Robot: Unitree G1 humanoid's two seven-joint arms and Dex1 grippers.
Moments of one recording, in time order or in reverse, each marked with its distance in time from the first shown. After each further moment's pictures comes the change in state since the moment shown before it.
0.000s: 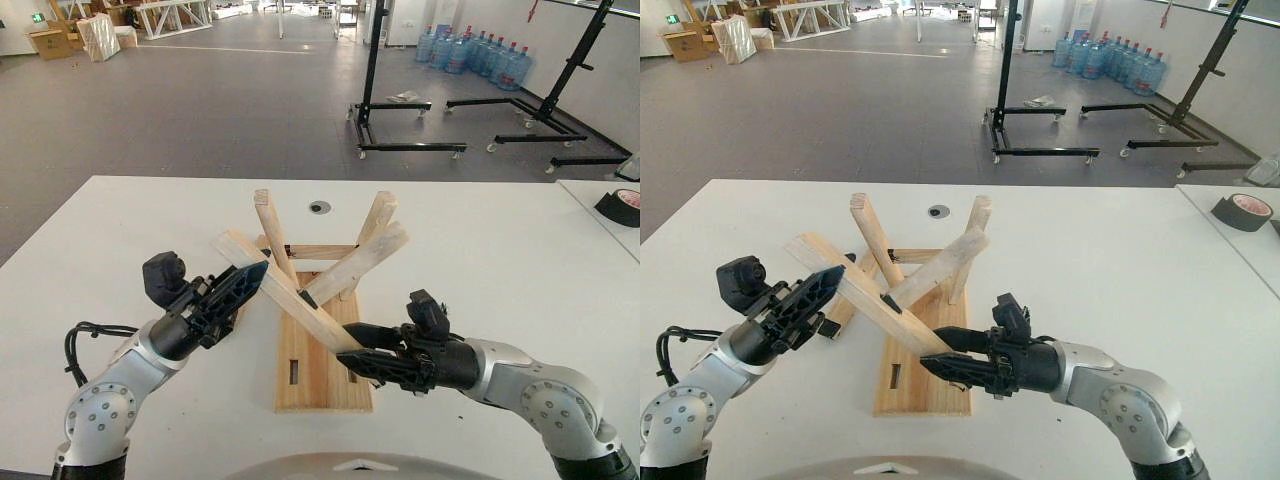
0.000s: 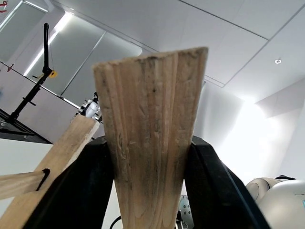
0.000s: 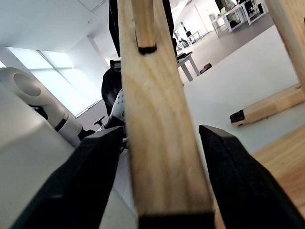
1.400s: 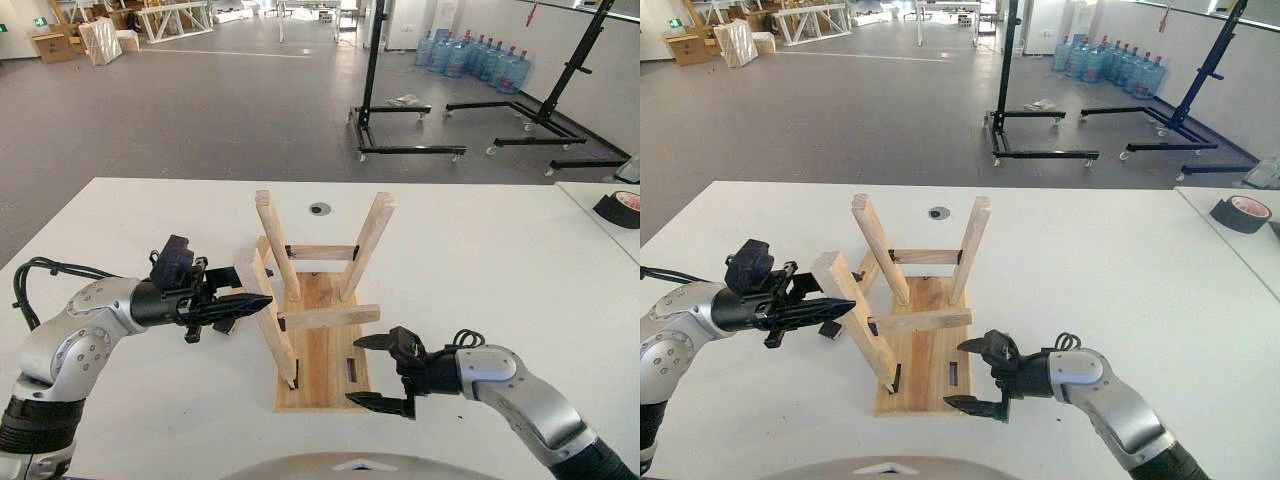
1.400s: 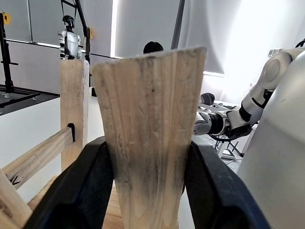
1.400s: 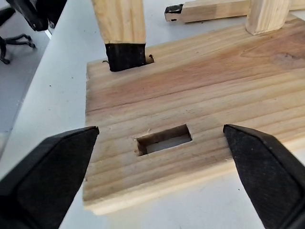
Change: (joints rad) left arm -0.231 0.321 -0.076 0.162 0.425 -0.064 -0.400; right arm -0.005 -0.120 0.298 0.223 -0.780 -0.487 0.080
